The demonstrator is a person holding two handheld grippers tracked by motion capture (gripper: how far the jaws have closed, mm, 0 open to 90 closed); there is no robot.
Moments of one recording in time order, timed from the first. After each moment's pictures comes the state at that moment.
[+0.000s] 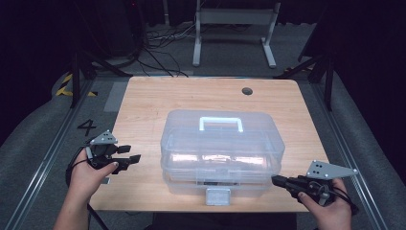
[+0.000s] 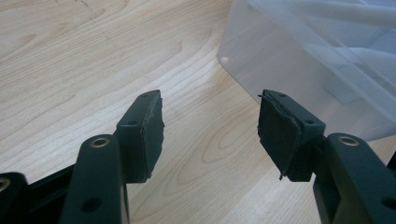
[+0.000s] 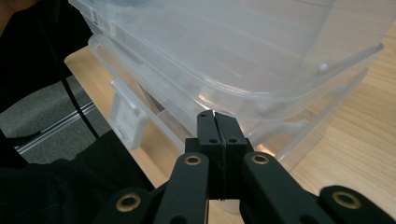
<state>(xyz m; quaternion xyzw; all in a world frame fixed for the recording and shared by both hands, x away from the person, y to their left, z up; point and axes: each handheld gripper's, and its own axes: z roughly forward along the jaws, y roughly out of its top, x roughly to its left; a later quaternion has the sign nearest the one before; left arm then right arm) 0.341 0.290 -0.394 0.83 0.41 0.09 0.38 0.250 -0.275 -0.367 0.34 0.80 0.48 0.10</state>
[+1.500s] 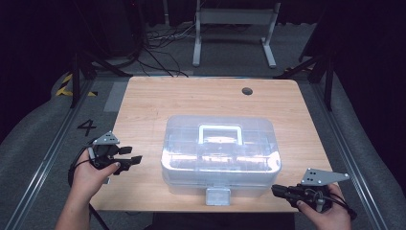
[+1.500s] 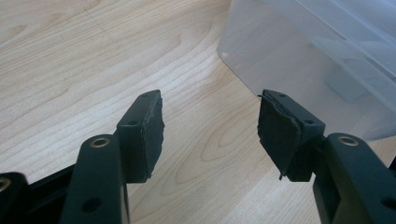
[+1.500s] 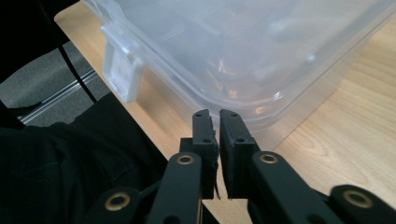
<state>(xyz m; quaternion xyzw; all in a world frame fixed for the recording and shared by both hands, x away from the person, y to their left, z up) 0.343 0.288 -0.400 0.83 0.41 0.09 0.38 0.244 -0.279 -0.384 0.35 0.83 0.43 0.07</state>
